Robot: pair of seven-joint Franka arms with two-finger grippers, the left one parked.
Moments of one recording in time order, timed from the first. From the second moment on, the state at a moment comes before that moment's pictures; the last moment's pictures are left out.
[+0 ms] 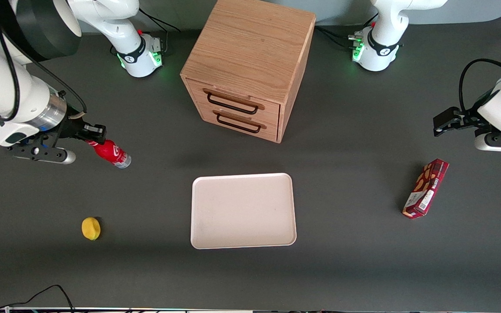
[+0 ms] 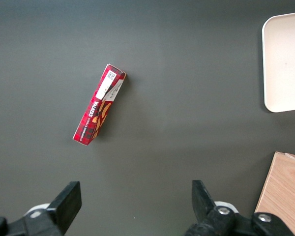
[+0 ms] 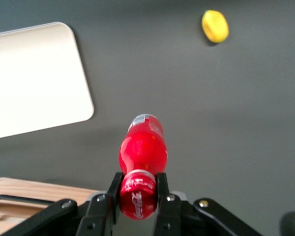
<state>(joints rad) 0.00 0.24 0.30 -1.34 -0.07 1.46 0.48</state>
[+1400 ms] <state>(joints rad) 0.16 0.93 0.41 -0.92 -0.25 1.84 1.09</state>
